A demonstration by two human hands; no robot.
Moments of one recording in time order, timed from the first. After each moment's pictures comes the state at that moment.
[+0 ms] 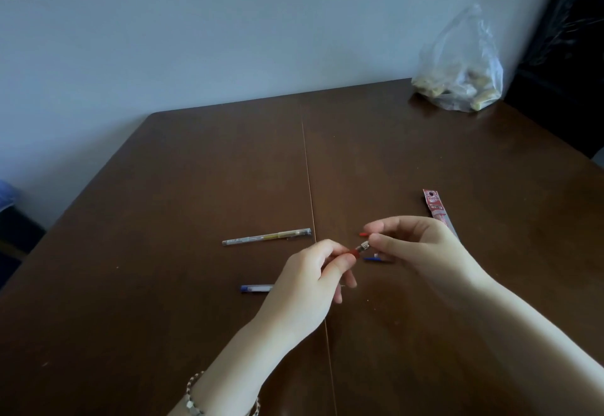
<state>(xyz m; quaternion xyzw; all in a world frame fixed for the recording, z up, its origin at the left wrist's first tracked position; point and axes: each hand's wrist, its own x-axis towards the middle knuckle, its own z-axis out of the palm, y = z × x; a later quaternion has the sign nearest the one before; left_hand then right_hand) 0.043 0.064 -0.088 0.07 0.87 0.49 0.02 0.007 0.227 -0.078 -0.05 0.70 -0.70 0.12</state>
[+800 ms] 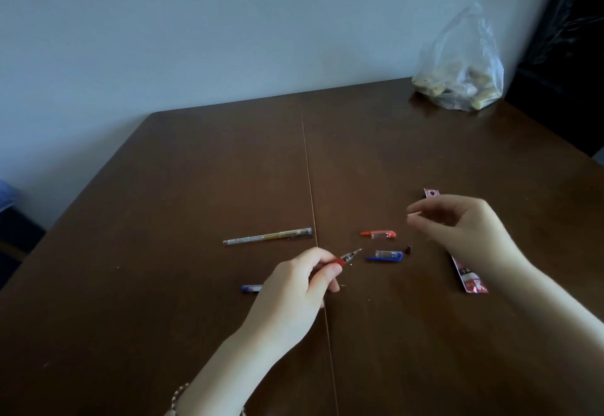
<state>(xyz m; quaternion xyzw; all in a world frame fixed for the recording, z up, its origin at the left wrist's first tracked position) 0.051 0.047 -0.094 0.06 0.90 0.43 0.00 -0.014 0.265 -0.079 -0.04 0.86 -0.51 -0.05</state>
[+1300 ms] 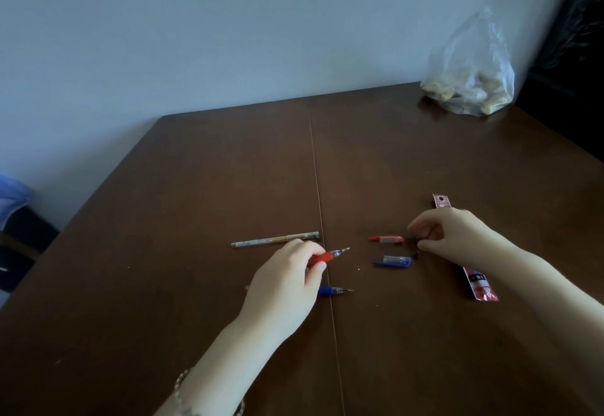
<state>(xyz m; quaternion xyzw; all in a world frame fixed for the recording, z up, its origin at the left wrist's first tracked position) 0.039 0.031 -0.099 0.05 0.95 0.29 -0.09 -0.057 0.277 -0.105 -0.13 0.95 -0.27 0.07</state>
